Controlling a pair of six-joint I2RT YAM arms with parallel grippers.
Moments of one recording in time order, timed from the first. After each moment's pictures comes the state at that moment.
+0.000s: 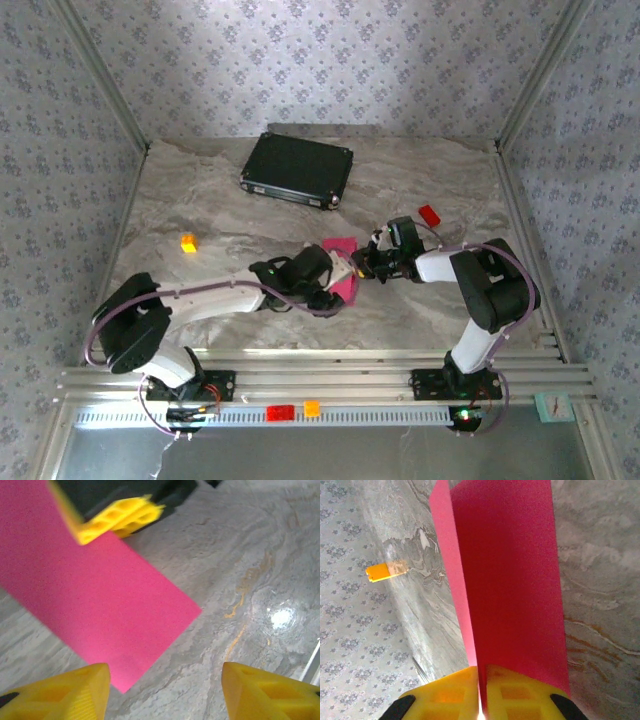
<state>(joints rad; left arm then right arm) -1.06 1.52 0.91 -0.32 0.01 -0.10 0.38 1.71 0.66 0.23 -0.72 1.01</state>
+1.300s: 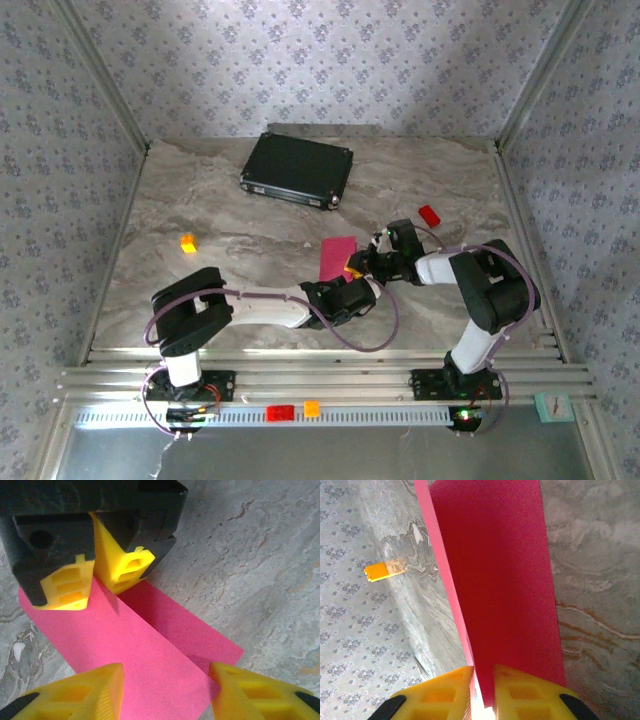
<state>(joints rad) -1.25 1.80 1.05 -0.27 -0.48 0.07 0.39 1.71 0.63 0.26 -0.72 1.04</state>
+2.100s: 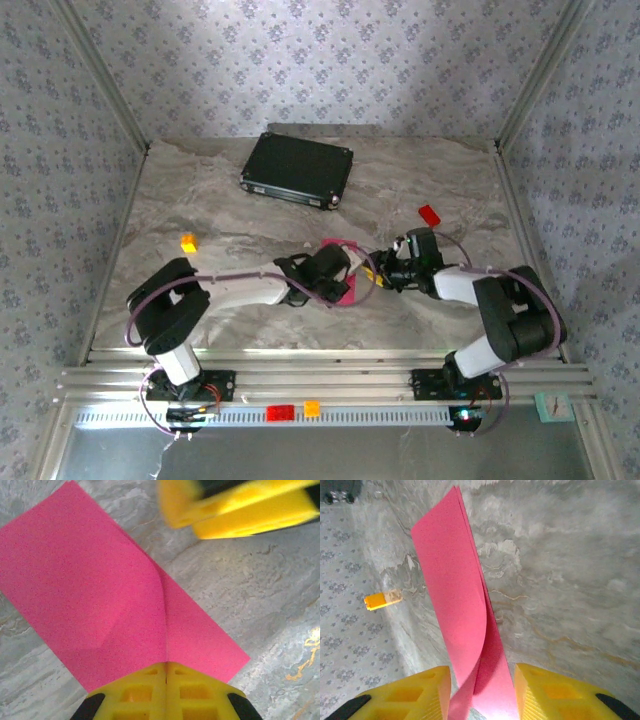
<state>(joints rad) -1.02 1.70 1.00 -0.25 -0.06 -0.16 0.31 1.47 0.48 0.20 -0.59 1.03</state>
